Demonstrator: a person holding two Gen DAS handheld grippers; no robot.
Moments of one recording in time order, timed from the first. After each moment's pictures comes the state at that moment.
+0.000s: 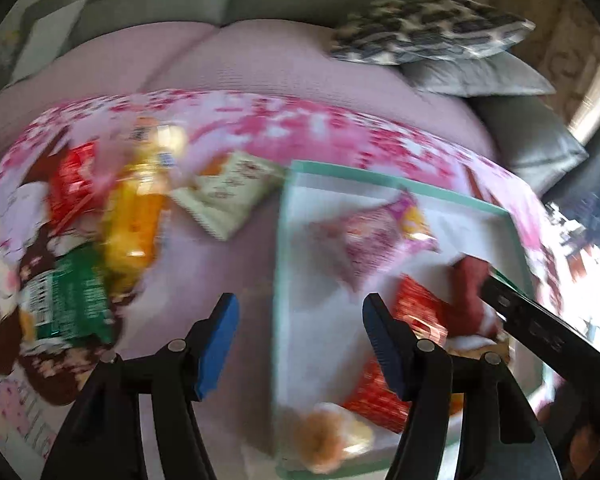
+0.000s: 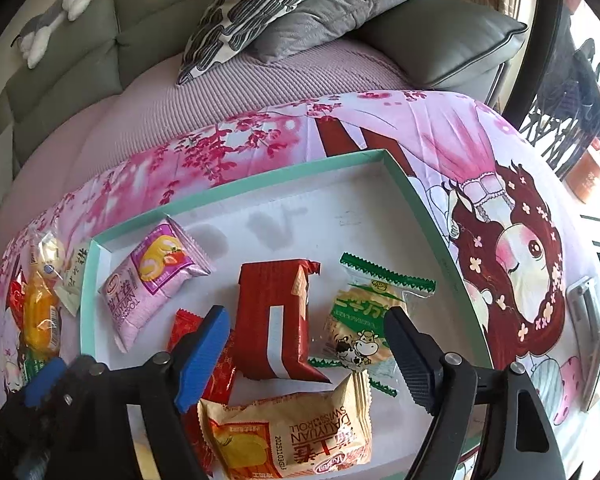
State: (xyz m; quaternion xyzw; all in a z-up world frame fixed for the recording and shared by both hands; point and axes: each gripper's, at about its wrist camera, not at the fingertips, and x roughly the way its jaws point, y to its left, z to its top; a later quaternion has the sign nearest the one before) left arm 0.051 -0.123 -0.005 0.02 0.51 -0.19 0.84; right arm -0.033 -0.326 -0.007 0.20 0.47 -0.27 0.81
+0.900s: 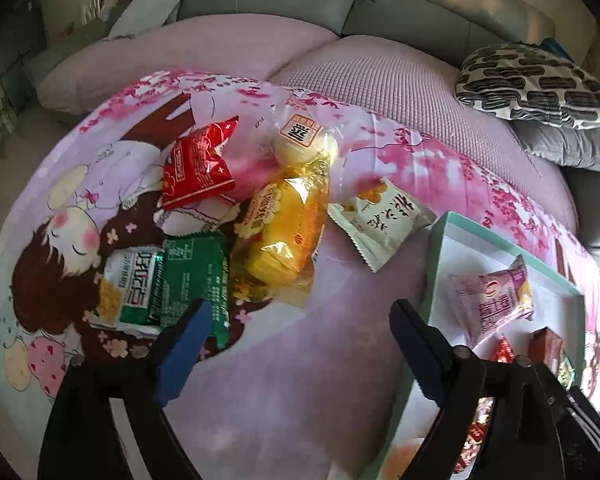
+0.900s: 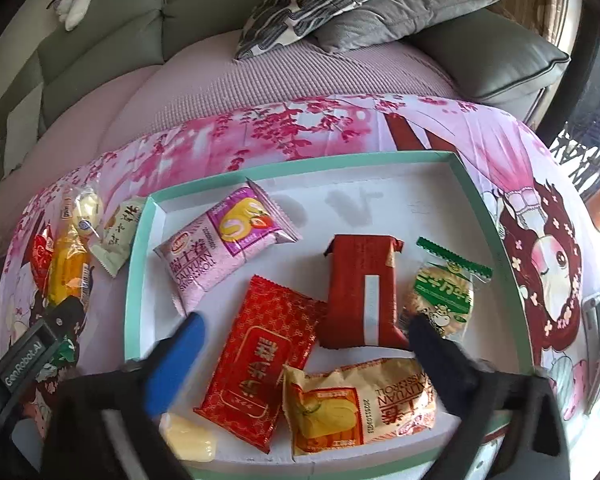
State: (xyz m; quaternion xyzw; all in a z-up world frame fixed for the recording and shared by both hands) left arm 0.075 -0.061 -0.006 -0.02 0.51 -0.04 0.86; right arm -0.016 -0.271 0.001 0.17 0.49 -0.21 0.83
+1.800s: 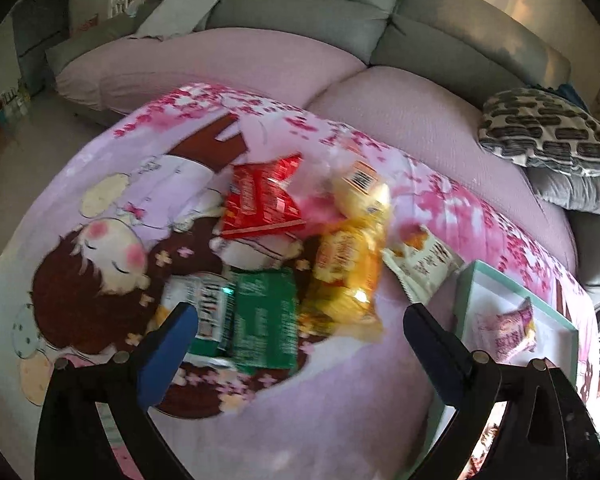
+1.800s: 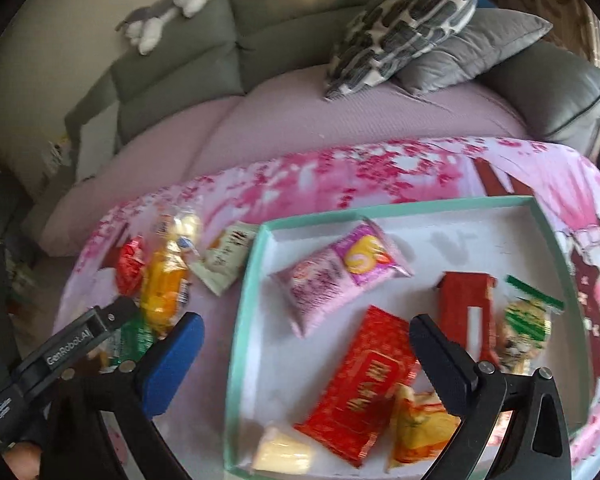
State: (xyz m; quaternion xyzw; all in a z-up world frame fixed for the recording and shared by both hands) left arm 0.083 -0.003 0.013 -0.07 0.47 -0.02 0.88; right arm -0.009 -0.231 0.022 0.19 0.41 -0.09 0.89
